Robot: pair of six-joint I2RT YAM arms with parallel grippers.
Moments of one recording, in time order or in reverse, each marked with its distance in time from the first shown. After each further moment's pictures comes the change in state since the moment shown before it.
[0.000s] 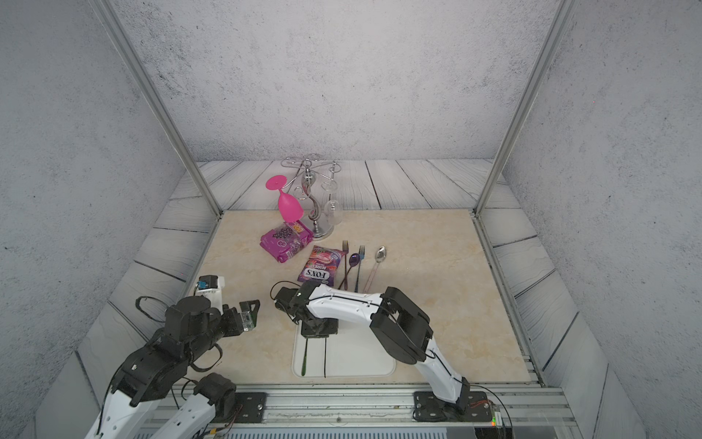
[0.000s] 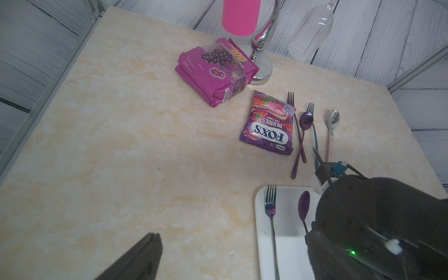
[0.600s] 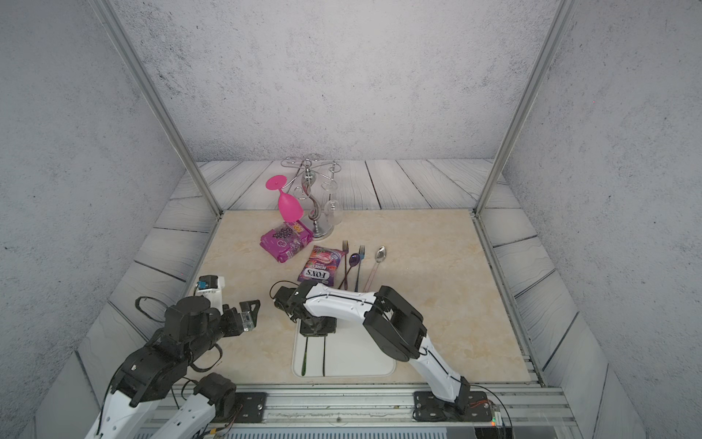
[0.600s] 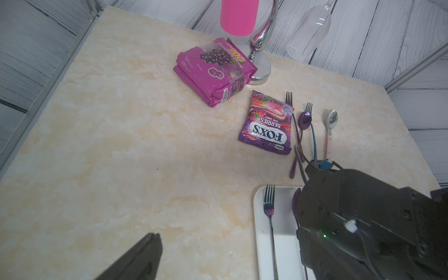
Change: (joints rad) left arm 0.000 0.000 0.000 0.001 0.005 0.000; right arm -0.009 0.057 0.044 0.005 -0.005 0.002
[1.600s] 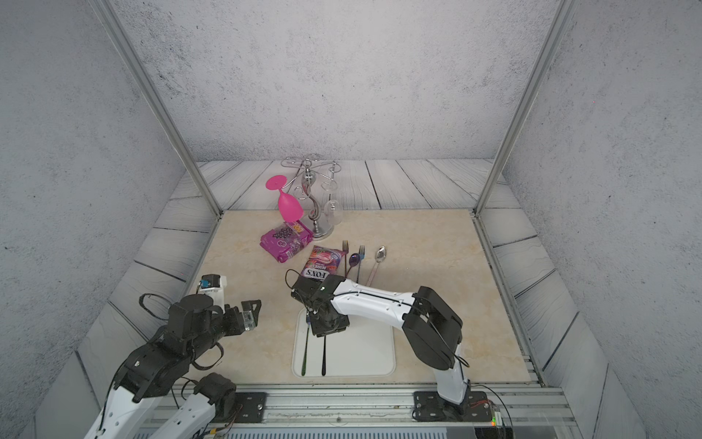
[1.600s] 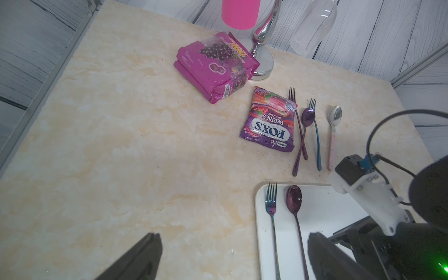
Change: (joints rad) left arm 0.000 0.027 0.000 0.000 -0.001 0.001; right arm -0.057 -0.275 -0.259 0.165 -0.148 -0.365
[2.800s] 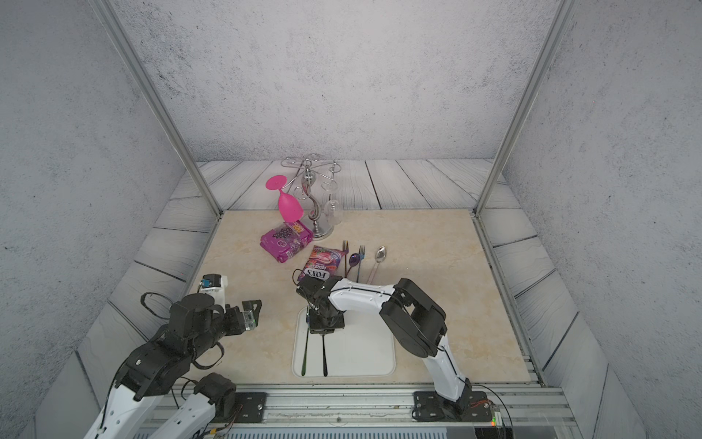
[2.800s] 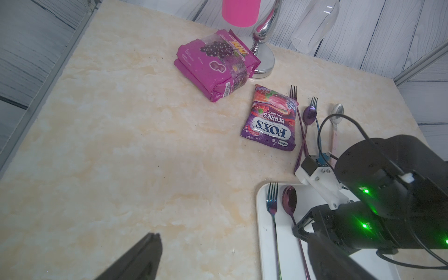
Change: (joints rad) left arm 0.000 0.006 0.000 0.000 0.000 0.003; right arm -0.056 0.129 -0.040 0.195 -0.157 0.116
